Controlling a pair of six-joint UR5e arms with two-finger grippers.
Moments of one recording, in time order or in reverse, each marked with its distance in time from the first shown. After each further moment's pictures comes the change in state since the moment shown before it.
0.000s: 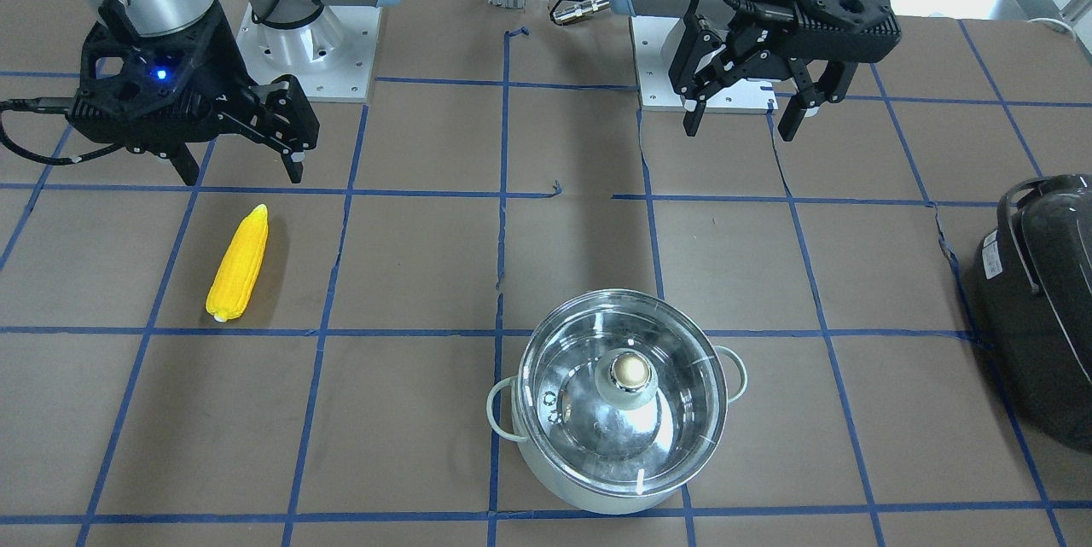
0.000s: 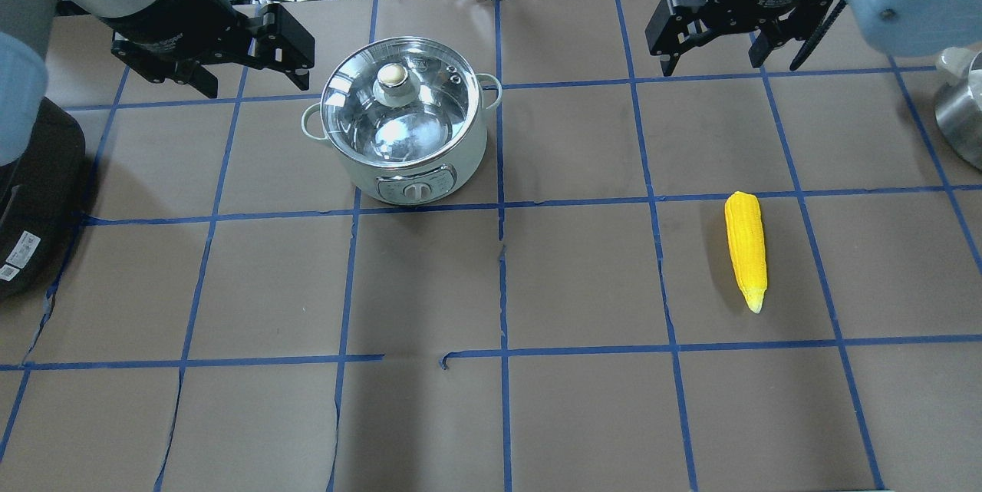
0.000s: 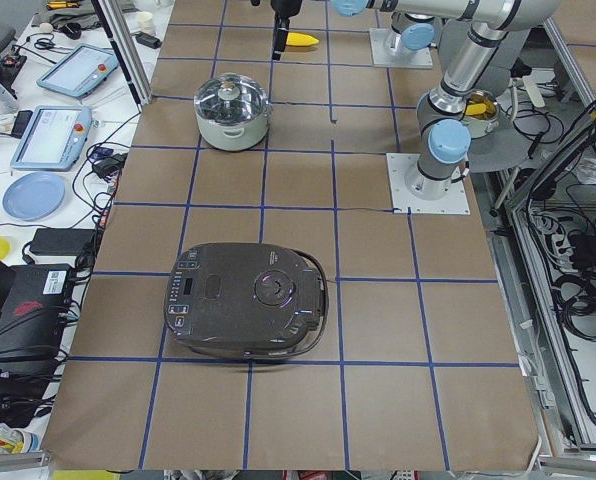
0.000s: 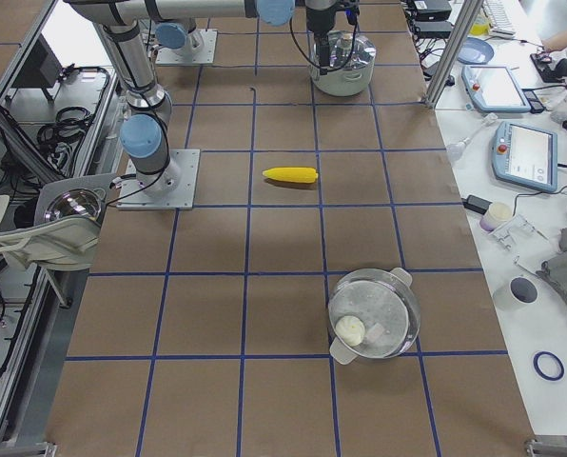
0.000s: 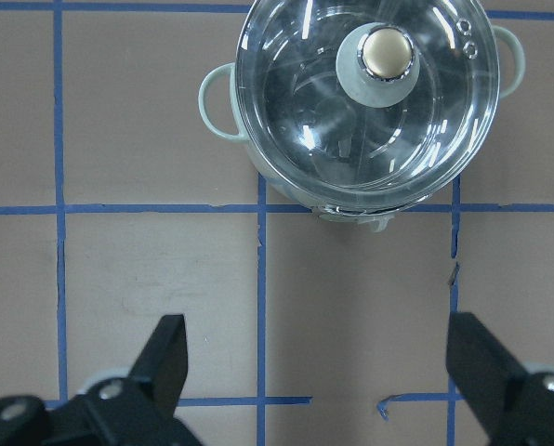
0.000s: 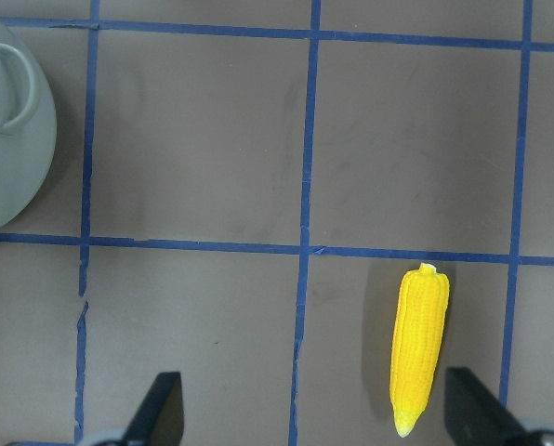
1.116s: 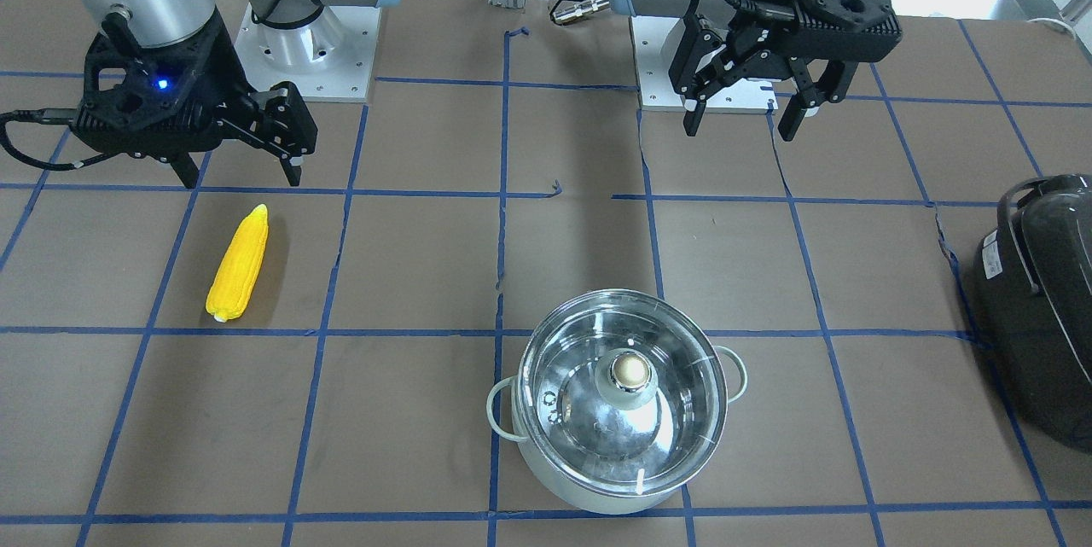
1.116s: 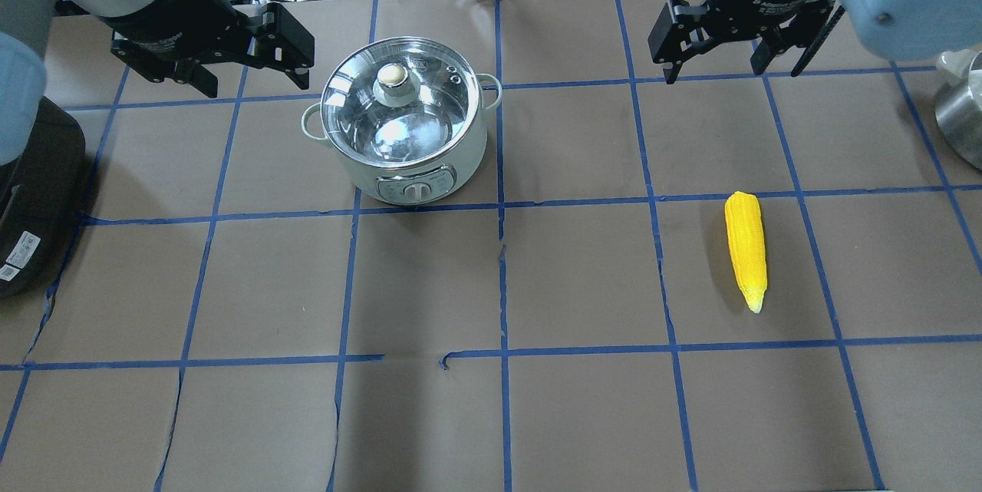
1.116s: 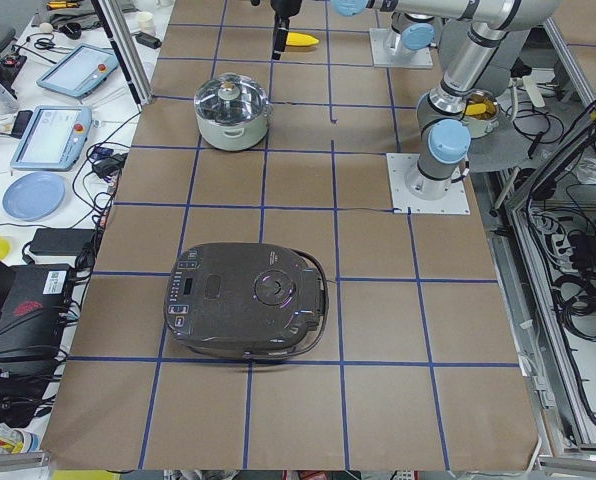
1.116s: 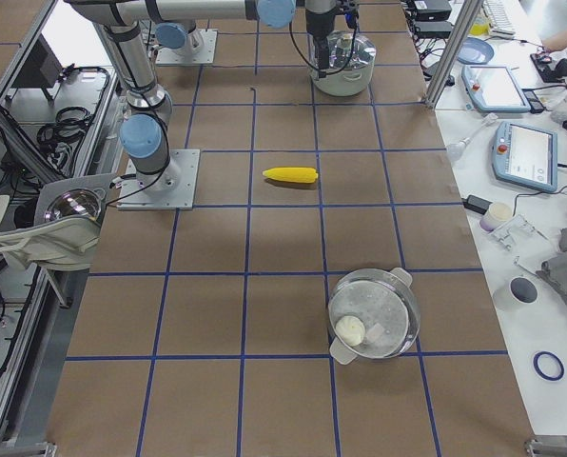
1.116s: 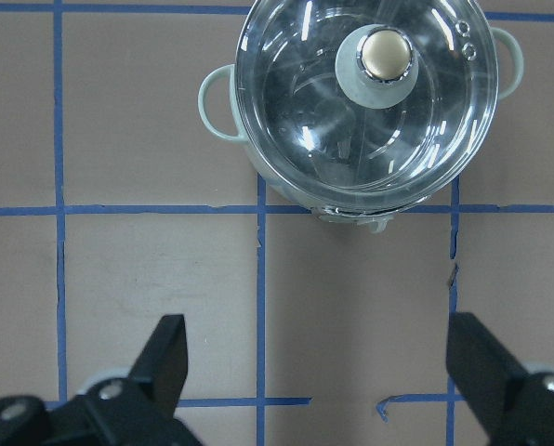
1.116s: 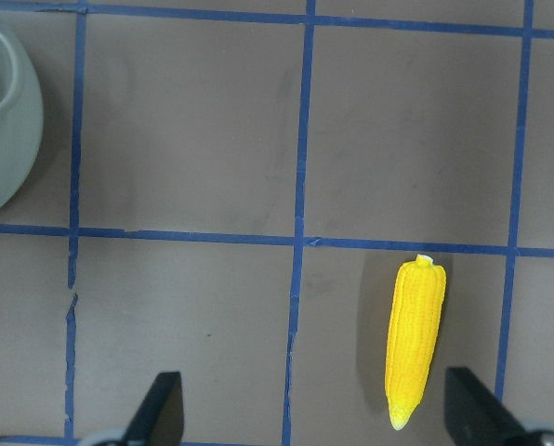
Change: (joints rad) left arm 0.001 0.000 0.000 0.001 -0.002 0.000; right arm -0.011 0.005 0.022 0.002 -0.007 -0.006
